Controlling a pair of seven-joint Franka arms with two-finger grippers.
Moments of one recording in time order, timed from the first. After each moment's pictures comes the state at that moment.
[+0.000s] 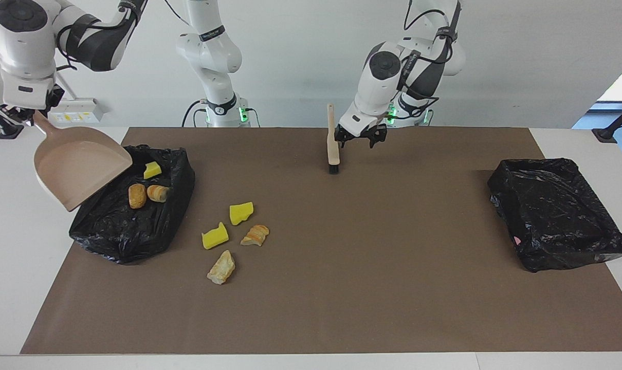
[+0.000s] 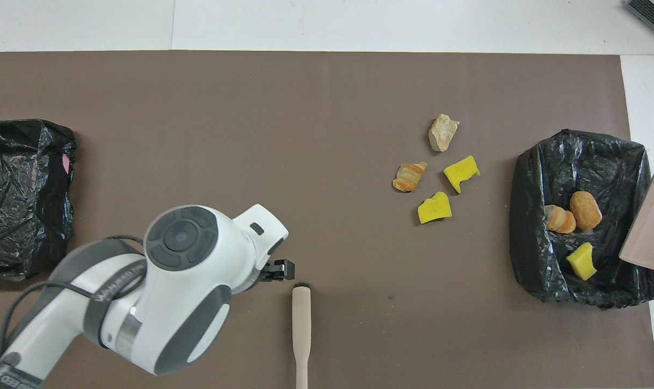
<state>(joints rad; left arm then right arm) -0.36 -0.08 -0.21 -2.06 -0.15 1.88 -0.47 -0.41 -0.15 0.02 -1.89 -0.62 1.81 -1.31</state>
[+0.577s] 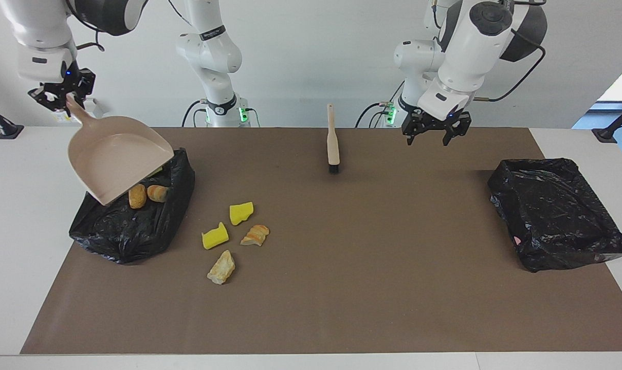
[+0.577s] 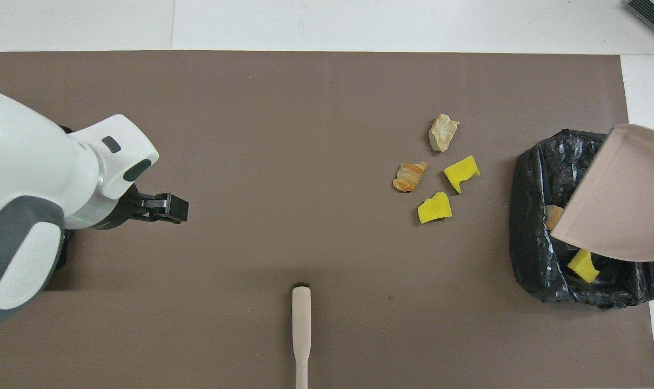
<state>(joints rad) -0.11 -0.06 -0.20 -1.71 -0.01 1.59 -0.20 -0.39 -0.19 0.21 -1.79 -0.28 1.57 -1.07</state>
